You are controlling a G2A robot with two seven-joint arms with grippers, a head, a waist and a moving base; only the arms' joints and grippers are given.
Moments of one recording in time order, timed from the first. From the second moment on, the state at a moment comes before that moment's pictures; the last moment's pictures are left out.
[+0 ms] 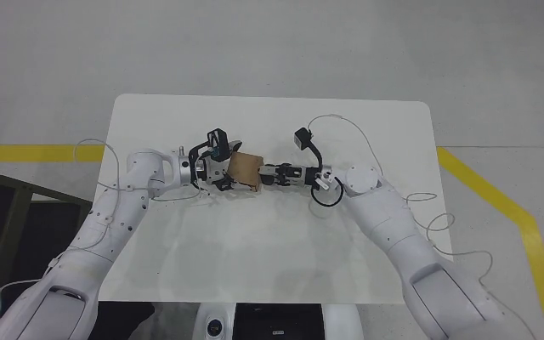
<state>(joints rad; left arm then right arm) 0.79 -1.02 -0.95 -1.16 1.29 -1.01 0.11 -0.66 -1.45 0.88 -0.68 0.35 -0.49 1.05</state>
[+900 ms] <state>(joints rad) 0.79 -1.02 -0.95 -1.16 1.29 -1.01 0.11 -0.71 -1.41 0.94 -0.80 0.25 -0.42 1.01</state>
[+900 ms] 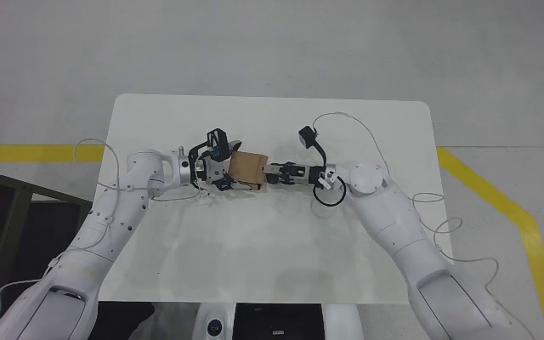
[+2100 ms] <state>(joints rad) 0.79 -1.02 -0.95 -1.16 1.29 -1.01 0.12 -0.68 -1.41 0.91 -0.87 0.16 -0.32 1.02</state>
